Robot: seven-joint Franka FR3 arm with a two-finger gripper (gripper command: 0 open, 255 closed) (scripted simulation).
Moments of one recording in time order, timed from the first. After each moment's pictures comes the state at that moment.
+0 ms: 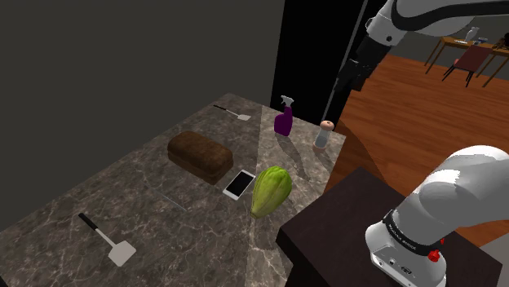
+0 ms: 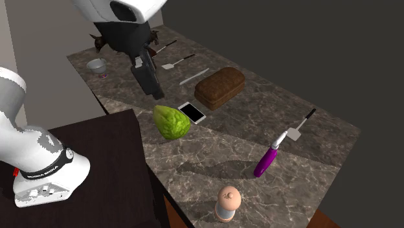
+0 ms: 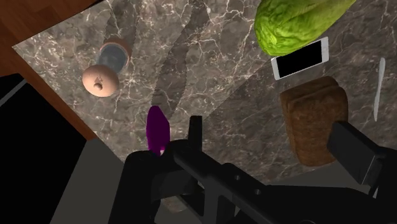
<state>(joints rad) -0.07 -0.72 -0.18 -2.54 0.03 2.01 -0.18</state>
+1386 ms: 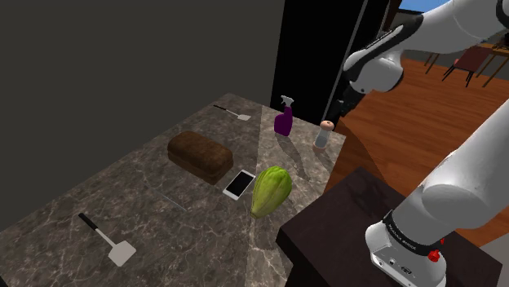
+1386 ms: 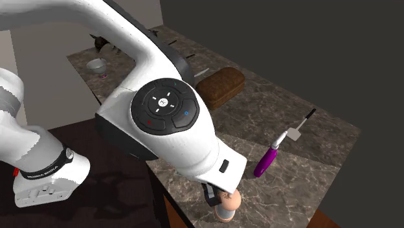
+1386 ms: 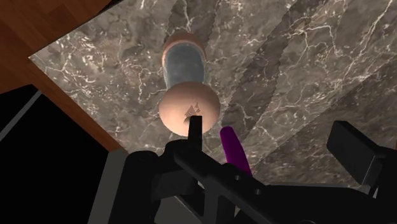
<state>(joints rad) 0.00 -0.01 -0.55 -2.47 0.37 2.58 -0.74</state>
